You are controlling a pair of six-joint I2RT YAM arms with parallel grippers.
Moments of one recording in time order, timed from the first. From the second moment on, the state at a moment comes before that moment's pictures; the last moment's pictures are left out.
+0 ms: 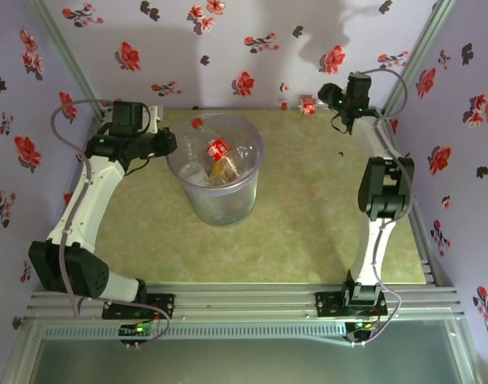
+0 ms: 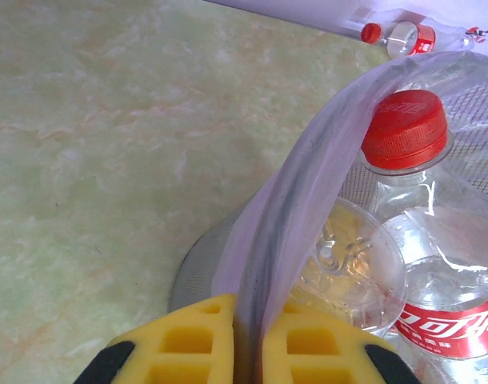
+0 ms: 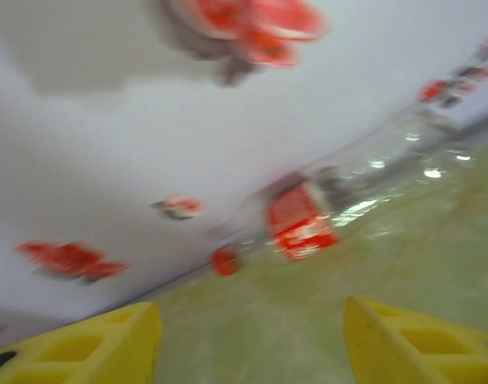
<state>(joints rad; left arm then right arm) -0.20 1.42 1.47 -0.81 0.24 -0.32 -0.01 2.20 1.91 -0.20 -0.18 0.61</state>
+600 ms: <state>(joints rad) -0.05 1.42 1.45 -0.74 0.16 -0.39 -0.11 2.67 2.42 -0.22 -0.08 0.72</state>
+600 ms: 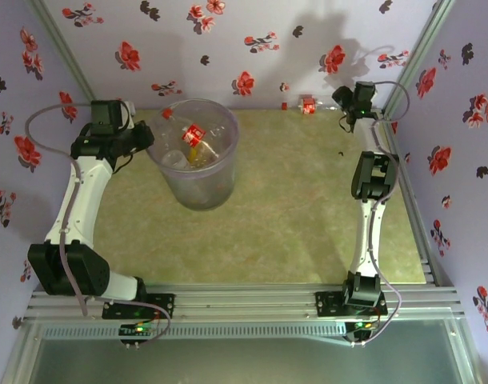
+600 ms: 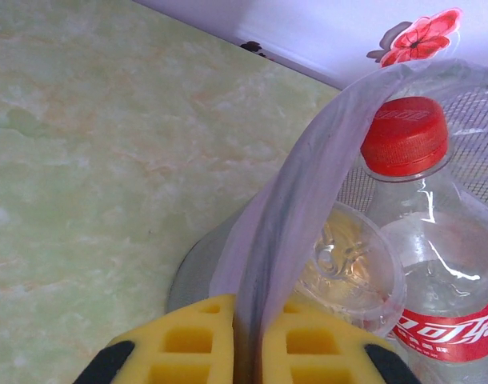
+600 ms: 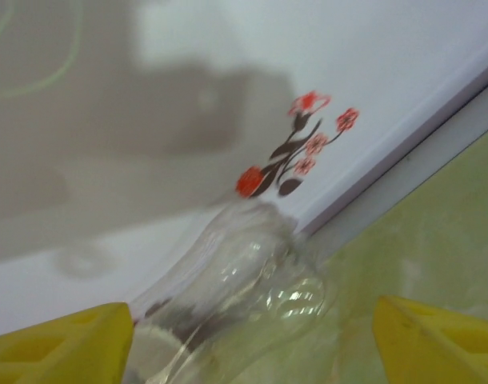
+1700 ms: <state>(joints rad) -0.04 1.45 1.45 -0.67 0.15 -0.42 -0.02 2.63 2.13 0.00 -0.41 0.66</state>
